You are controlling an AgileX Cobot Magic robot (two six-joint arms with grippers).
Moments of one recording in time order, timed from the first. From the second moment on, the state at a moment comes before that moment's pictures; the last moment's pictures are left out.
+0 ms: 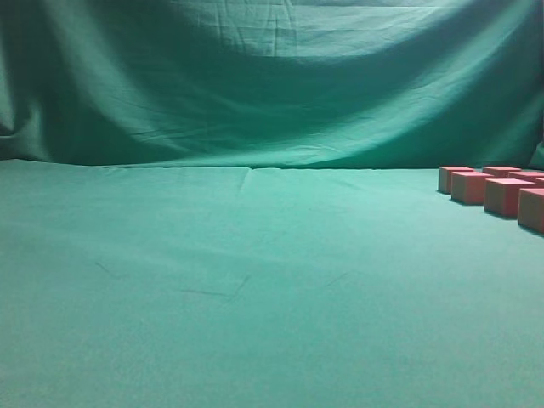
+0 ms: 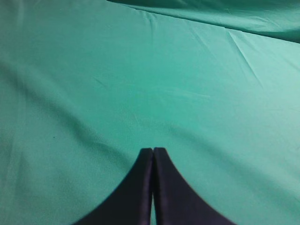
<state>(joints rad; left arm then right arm) -0.01 -0.01 0.02 -0.12 0.36 -0.08 0.15 -0.01 0.03 -0.05 0.41 0.03</state>
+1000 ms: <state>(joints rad) -0.01 -0.01 0.02 -0.12 0.36 -0.08 0.15 -0.01 0.03 -0.05 0.41 0.03</state>
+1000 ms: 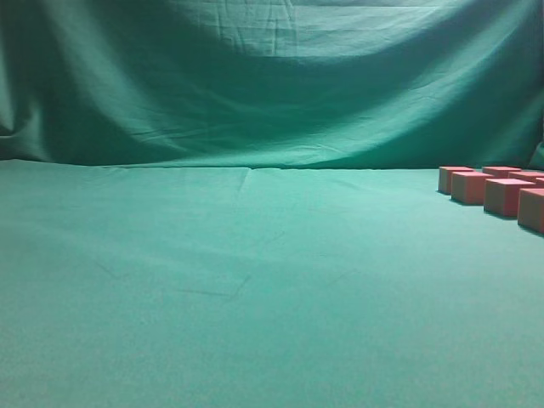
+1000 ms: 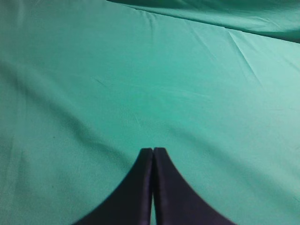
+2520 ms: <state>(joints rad) -0.01 -0.01 0.02 -0.12 0.36 -0.08 0.15 0.61 -0.53 0.16 0.47 -0.03</state>
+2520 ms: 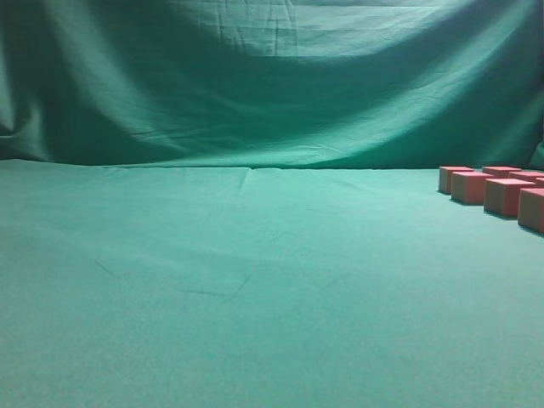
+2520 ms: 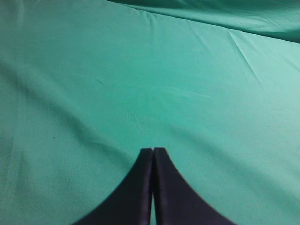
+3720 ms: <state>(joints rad) -0.01 -0.01 0.02 -0.12 0.36 -0.08 0.36 1.46 -0.79 -0.02 0.68 0.08</state>
